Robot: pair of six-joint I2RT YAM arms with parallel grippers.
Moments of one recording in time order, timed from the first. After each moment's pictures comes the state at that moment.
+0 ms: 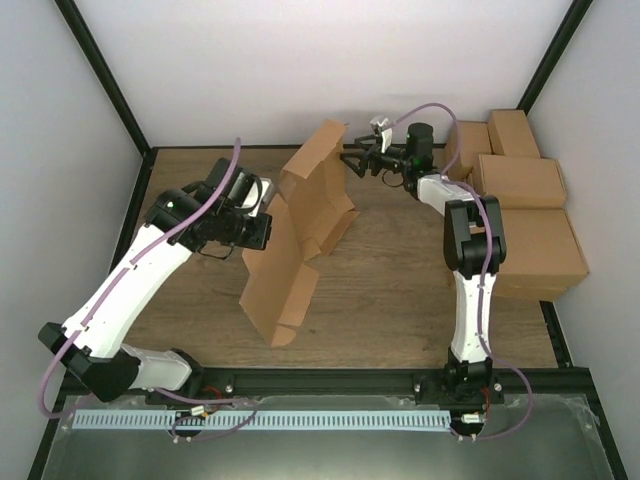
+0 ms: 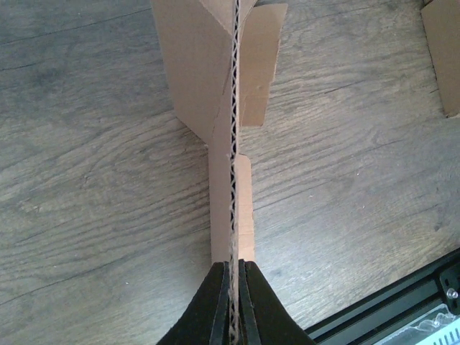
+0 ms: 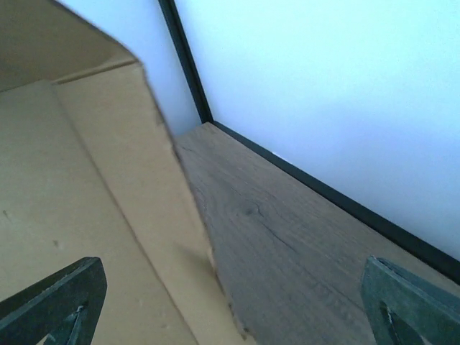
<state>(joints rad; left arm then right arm) -0.62 1.34 1.60 -1.26 0.04 -0.33 0.17 2.17 1.58 0.40 -0.93 0.08</state>
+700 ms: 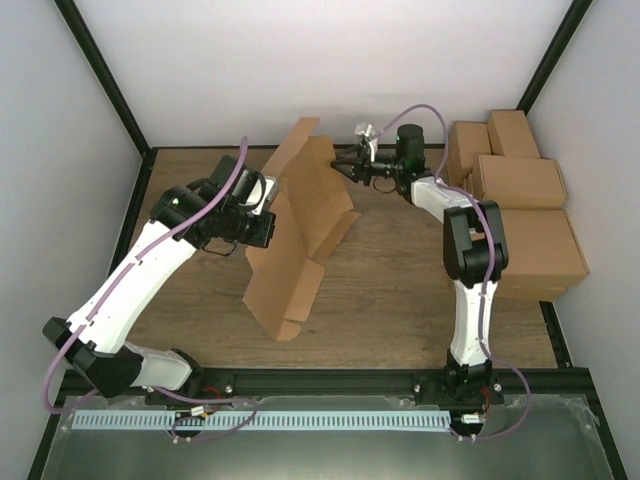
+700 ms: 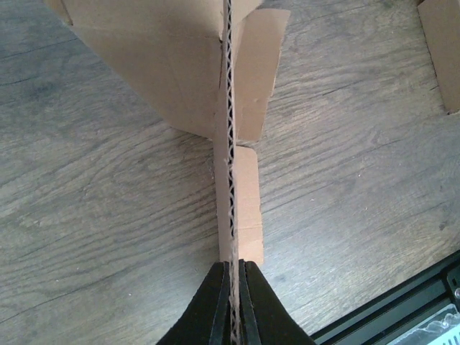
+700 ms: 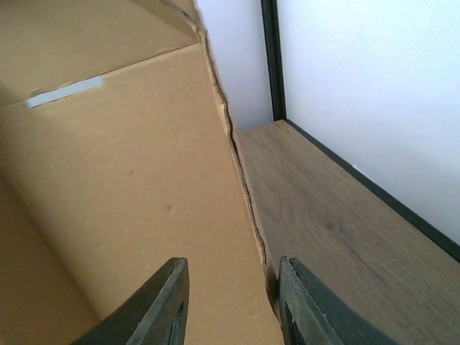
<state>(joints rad) -0.62 1.37 1.61 -1.23 0.06 -0.29 0.24 2.17 1.64 0.31 -1.10 -0.06</state>
